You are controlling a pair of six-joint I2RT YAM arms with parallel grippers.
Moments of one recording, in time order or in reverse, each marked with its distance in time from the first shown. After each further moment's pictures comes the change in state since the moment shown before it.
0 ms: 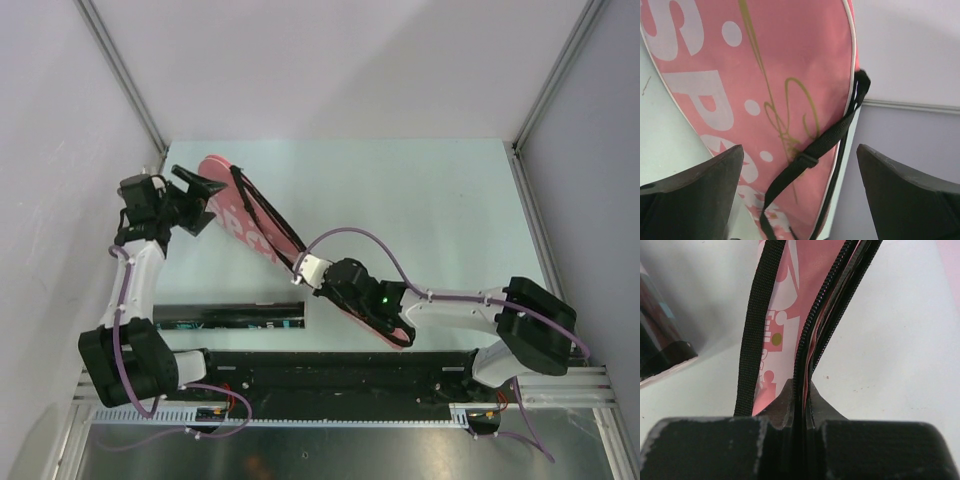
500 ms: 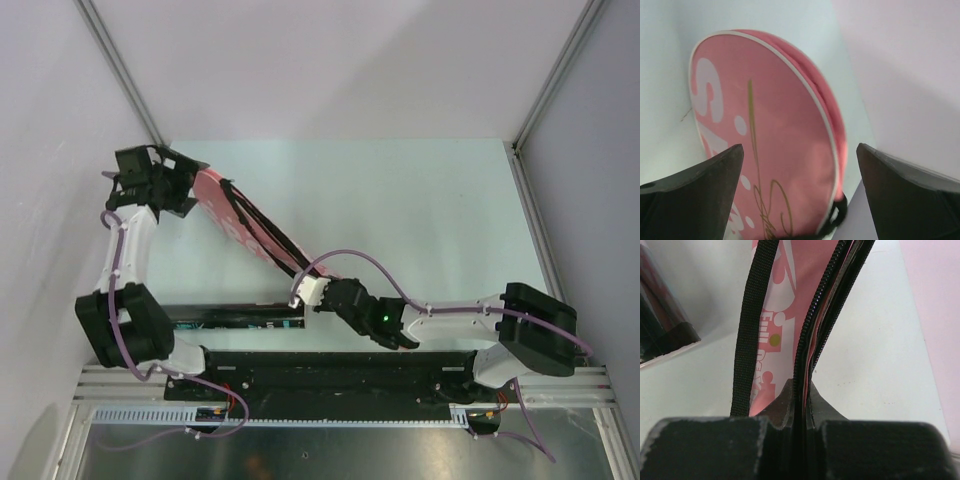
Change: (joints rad) left arm -0.004 0.198 0.313 -0.203 -0.248 -0.095; right arm 0.115 -0.018 -0.084 0.102 0.173 -0.119
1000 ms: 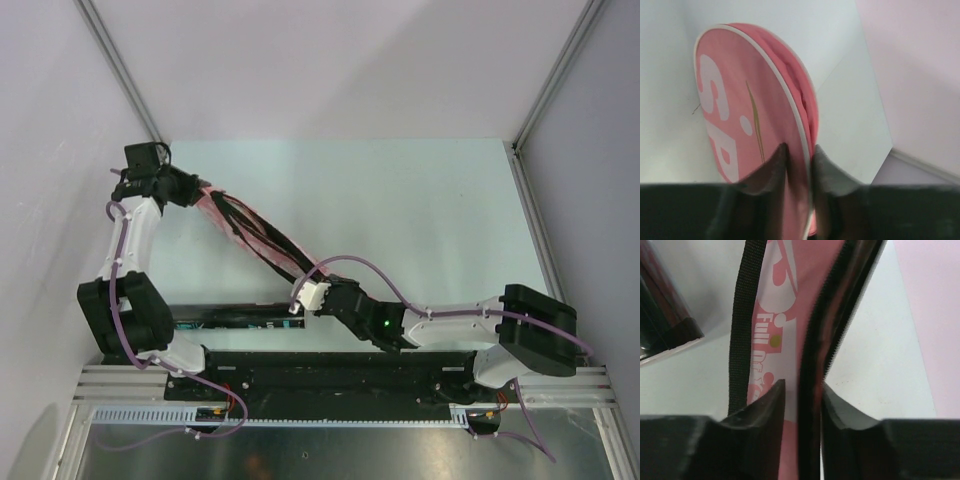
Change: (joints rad) left arm -0.033 0.095 0.065 -0.097 -0.043 0.029; right arm 0.033 -0.001 -0.031 0.045 0.051 -0.034
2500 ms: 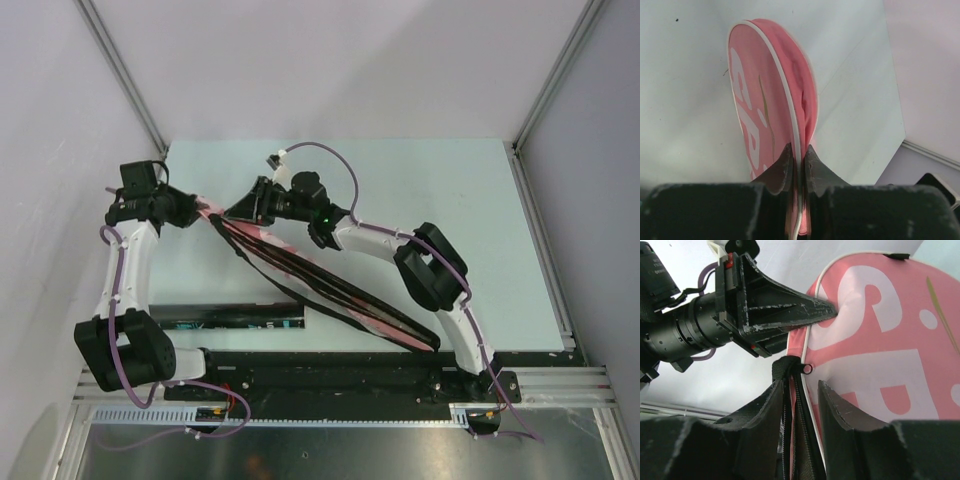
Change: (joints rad) left arm 0.006 -0.196 -0.130 -0.121 -0.017 0.023; right arm -0.407 0.724 0.977 0.237 -1.062 1.641
